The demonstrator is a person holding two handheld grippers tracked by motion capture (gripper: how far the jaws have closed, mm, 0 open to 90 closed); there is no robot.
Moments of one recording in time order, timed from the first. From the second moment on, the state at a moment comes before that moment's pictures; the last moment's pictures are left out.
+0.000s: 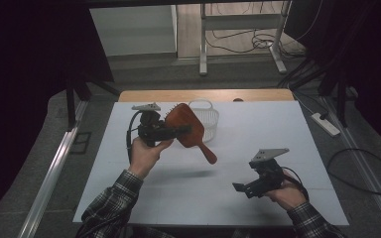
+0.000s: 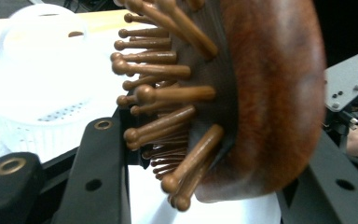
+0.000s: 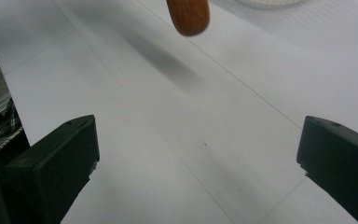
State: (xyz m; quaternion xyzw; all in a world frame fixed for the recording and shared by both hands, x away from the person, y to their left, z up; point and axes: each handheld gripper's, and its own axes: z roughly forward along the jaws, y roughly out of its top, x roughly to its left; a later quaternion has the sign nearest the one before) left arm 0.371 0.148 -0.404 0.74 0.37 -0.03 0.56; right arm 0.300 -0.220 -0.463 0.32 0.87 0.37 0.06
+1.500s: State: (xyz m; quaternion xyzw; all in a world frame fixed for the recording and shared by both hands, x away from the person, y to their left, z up) left arm 0.403 0.181 -0.356 0.70 0.40 0.00 0.59; right arm 0.258 -0.309 -0.457 0.43 0.83 0.33 0.13
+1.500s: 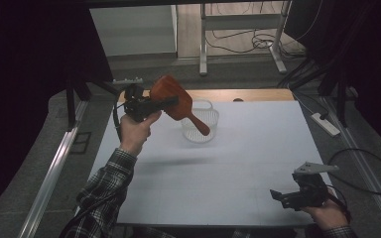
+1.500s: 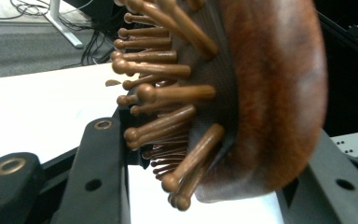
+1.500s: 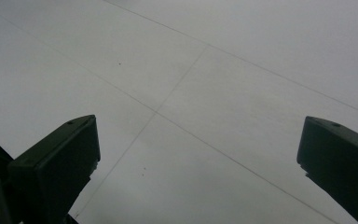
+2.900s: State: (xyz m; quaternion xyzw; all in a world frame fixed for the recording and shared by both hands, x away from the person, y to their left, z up) left arm 0.446 0.161 -0.380 0.68 0.46 0.05 0.57; right arm 0.252 -0.312 -0.455 0.43 0.83 0.33 0.14
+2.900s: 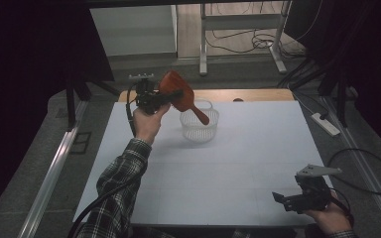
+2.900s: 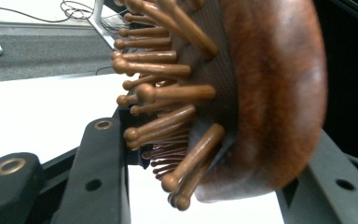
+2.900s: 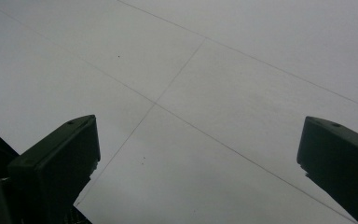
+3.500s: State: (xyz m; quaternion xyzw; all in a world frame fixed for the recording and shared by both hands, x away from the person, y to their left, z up) left arm 0.451 0.146 -0.400 0.69 0.47 0.05 0.56; right arm 0.252 -0.311 -0.456 0.43 0.83 0.32 0.14
